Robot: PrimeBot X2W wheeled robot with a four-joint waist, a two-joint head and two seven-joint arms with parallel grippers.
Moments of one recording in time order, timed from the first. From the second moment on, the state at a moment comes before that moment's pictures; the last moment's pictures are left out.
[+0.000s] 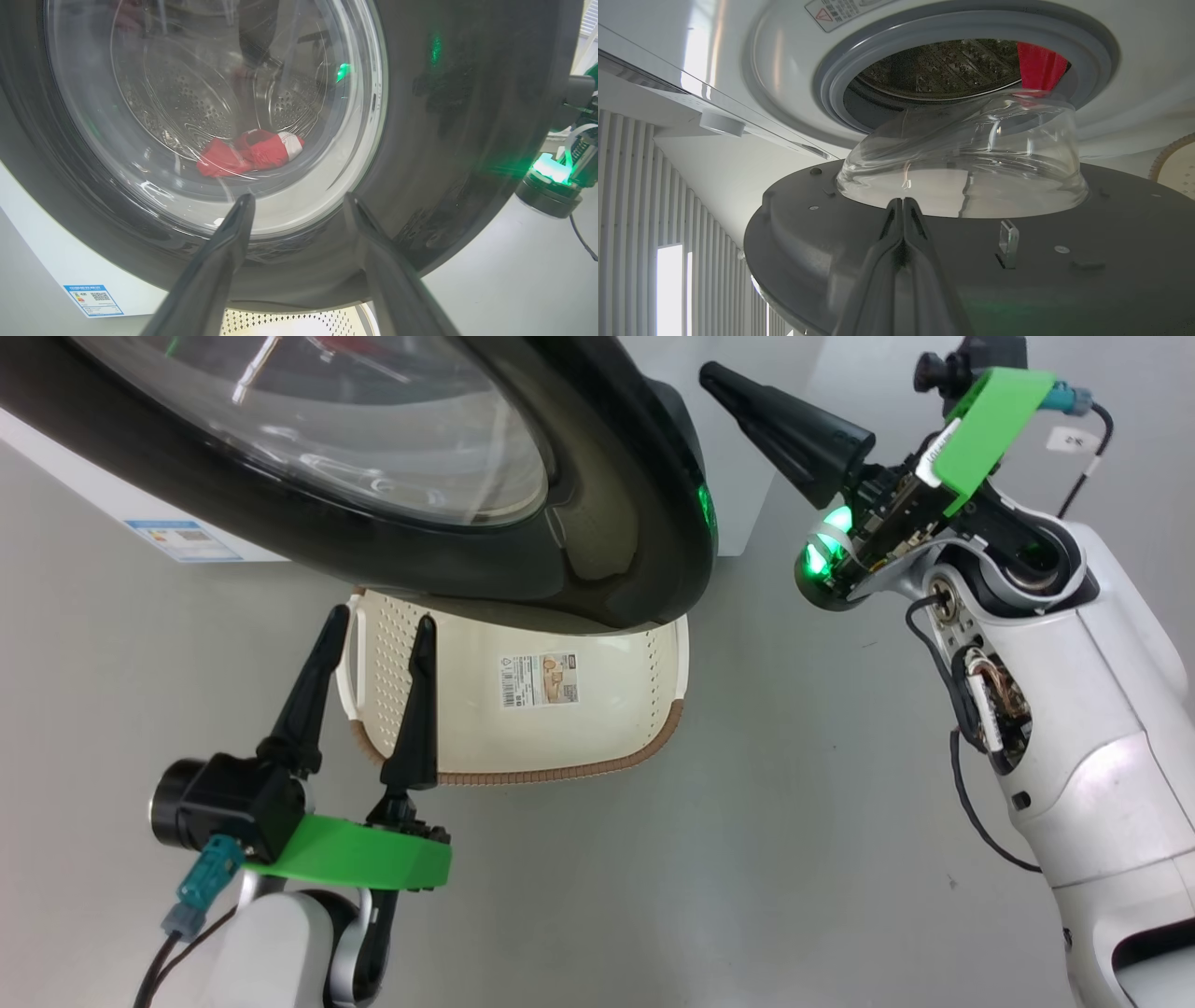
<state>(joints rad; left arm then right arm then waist) -0.36 0.05 -0.17 0.15 -0.24 -0.02 -0.25 -0.95 -0.07 0.22 0.64 1.92 0.13 0.63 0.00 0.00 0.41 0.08</state>
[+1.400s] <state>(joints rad) -0.24 0.04 -0.14 0.18 -0.24 0.00 -0.25 -0.72 -0.08 0.38 0.63 1.92 0.13 0.77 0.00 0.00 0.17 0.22</state>
